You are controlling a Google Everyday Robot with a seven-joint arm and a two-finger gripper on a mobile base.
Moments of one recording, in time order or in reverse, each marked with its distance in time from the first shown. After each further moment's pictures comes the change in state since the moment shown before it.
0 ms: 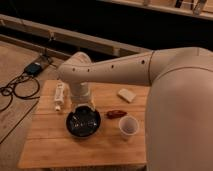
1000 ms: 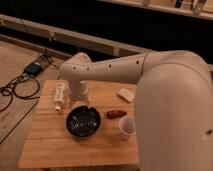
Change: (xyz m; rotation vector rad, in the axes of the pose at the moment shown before) arm -0.044 0.029 0.030 -0.091 -0.004 -0.048
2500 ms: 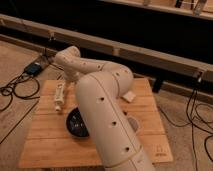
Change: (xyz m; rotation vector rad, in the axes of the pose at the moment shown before) arm -0.215 0.037 0.088 0.044 -0.105 -0.194
